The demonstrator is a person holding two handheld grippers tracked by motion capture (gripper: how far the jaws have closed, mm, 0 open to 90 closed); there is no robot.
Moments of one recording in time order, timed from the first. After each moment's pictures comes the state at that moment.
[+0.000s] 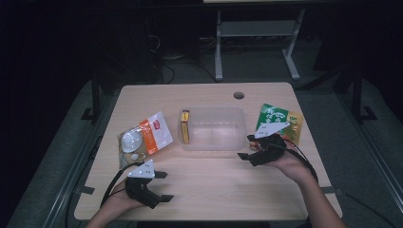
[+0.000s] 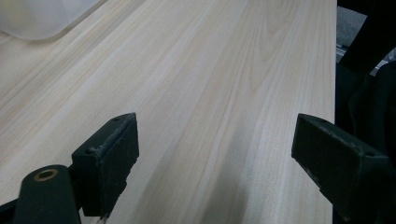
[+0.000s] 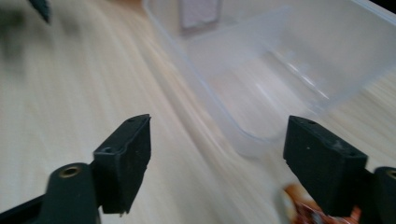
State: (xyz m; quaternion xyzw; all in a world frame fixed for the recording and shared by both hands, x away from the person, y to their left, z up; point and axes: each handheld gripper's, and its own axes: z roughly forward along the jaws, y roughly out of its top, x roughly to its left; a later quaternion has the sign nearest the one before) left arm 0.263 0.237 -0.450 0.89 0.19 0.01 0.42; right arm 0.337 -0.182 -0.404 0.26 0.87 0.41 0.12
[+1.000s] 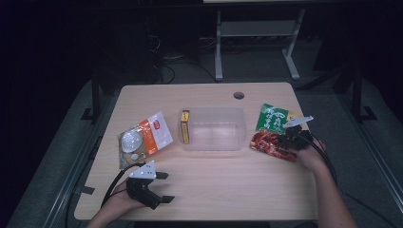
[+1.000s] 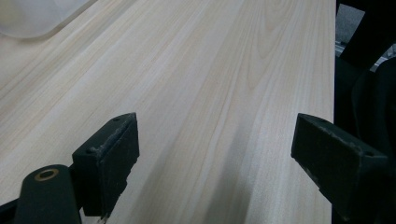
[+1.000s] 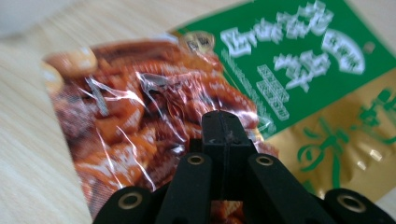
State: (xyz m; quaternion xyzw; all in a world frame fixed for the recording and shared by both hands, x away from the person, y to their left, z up) left arm 0.263 0.234 -0.451 0.89 0.19 0.01 0.41; right arm 0.389 -0.283 -0.458 0.41 0.84 0.29 0.19
